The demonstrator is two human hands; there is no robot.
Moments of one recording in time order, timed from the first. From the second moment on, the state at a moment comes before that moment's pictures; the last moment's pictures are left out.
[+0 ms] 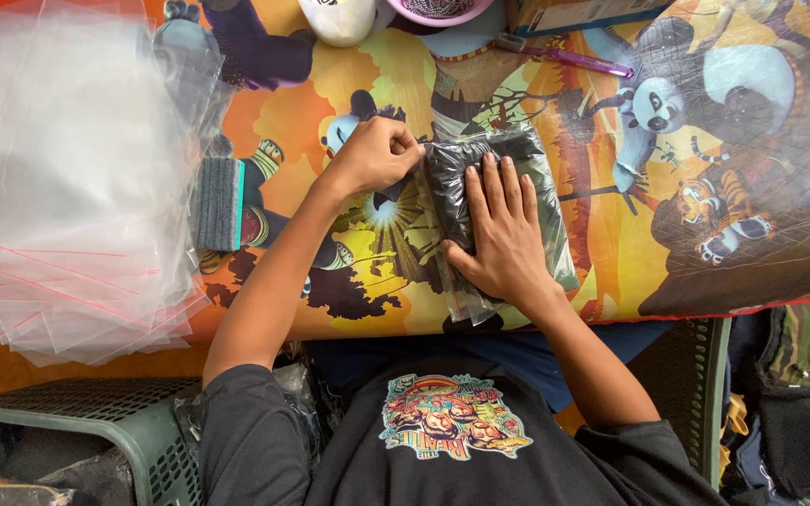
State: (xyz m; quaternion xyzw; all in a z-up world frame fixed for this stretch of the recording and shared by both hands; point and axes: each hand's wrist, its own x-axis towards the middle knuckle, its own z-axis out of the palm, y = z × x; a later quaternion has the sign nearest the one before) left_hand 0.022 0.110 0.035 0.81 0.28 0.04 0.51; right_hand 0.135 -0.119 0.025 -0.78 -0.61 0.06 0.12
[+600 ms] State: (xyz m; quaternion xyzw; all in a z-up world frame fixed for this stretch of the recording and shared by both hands) left_hand 0.033 0.101 0.006 0.84 0.30 0.06 0.45; right_hand 0.135 -0.120 0.025 -0.78 -0.62 0.06 0.12
